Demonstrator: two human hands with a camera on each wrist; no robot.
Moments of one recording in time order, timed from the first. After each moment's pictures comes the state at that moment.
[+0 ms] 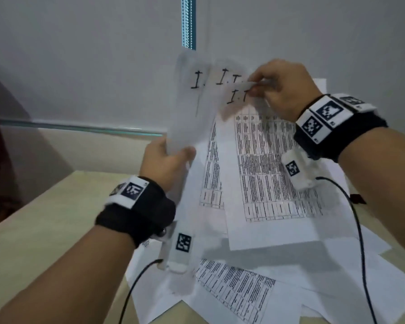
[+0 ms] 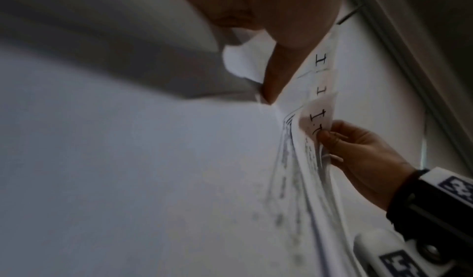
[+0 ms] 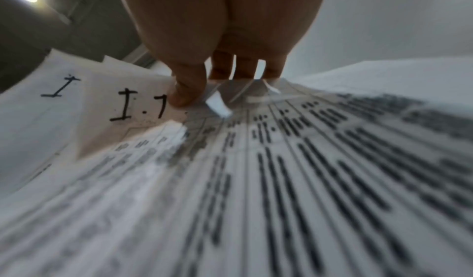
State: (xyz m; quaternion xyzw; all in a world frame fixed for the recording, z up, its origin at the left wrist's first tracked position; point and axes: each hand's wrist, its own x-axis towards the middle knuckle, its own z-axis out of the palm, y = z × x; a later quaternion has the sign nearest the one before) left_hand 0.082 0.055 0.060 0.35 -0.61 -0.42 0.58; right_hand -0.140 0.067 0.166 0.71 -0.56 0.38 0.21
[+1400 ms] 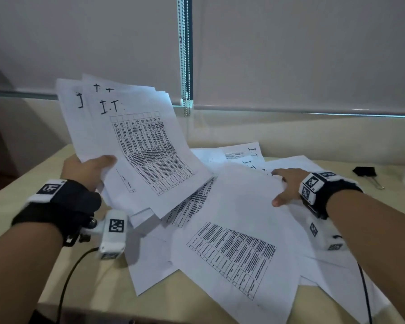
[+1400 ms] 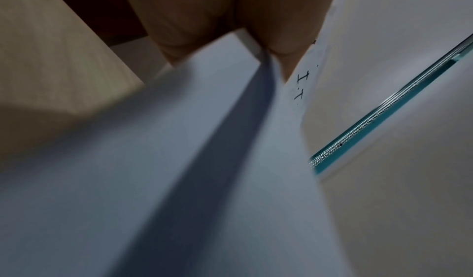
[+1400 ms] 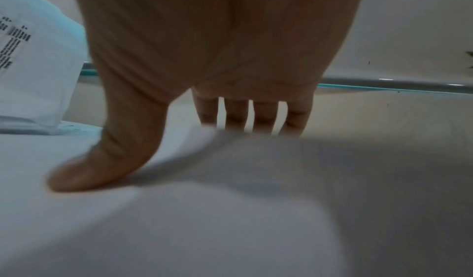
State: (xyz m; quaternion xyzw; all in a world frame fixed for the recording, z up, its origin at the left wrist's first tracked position) left_hand 0.194 -0.001 -0.025 0.57 -0.44 -0.38 0.58; right_hand -0.218 0.081 -0.052 0.57 -0.81 -0.04 -0.13
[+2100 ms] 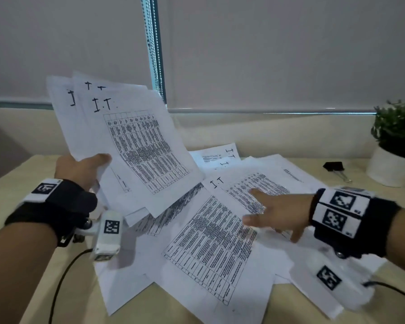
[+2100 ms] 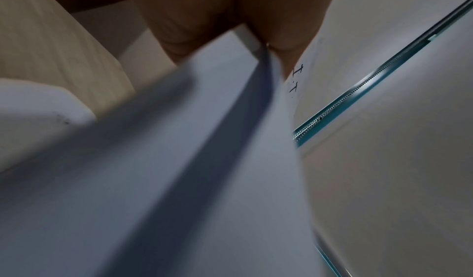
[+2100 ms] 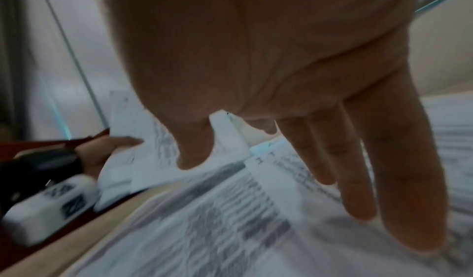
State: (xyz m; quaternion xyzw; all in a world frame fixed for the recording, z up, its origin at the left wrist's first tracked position) left_hand 0.150 -0.007 -0.013 0.59 -0.49 -0.35 0.53; right_hand -0.160 0.170 -0.007 0.53 -0.76 -0.06 -0.36
